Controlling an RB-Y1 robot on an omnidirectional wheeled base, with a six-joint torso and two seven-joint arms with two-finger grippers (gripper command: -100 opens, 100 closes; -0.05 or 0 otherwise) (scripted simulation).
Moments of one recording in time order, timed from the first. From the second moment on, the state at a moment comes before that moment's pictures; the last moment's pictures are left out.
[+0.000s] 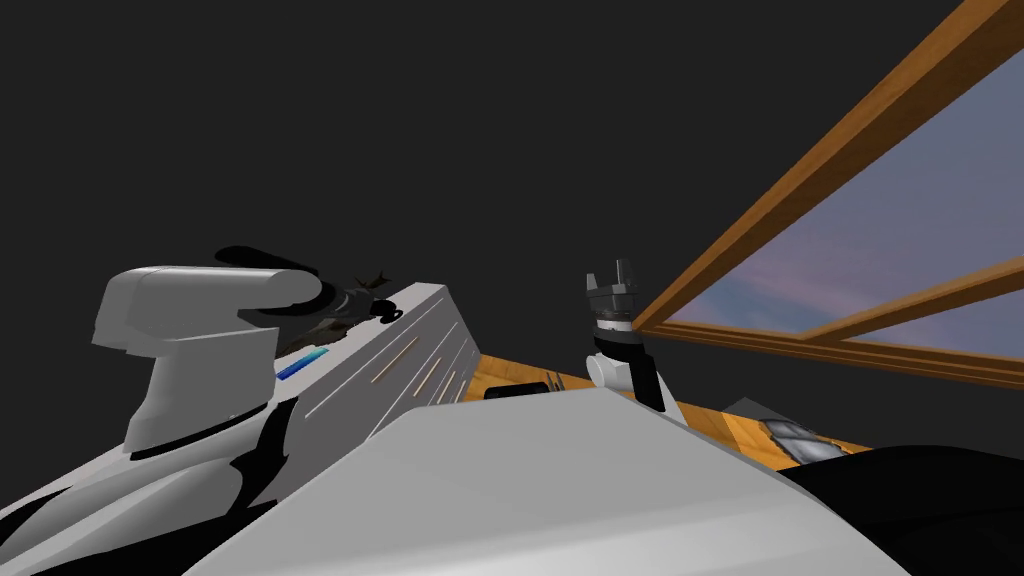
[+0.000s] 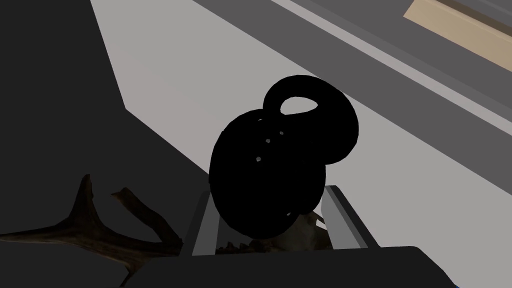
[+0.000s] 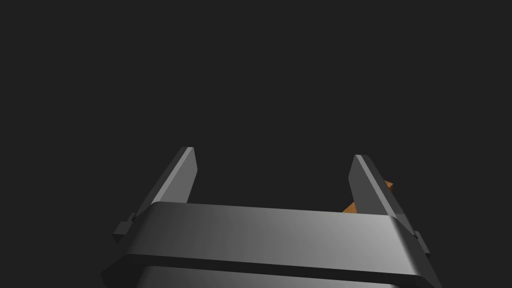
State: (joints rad) left arm -0.29 0.93 0.51 -1.88 0.62 1.79 -0.04; right arm 0.48 -0.02 -0.03 -2.38 -0.03 -0.40 -0.11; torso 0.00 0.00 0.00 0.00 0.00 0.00
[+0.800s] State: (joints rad) left arm -0.28 0.89 0.51 -2.11 0.66 1.94 0.04; right arm 0.48 -0.02 -0.03 -2.38 -0.03 -0.40 -0.11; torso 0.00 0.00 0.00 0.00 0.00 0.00
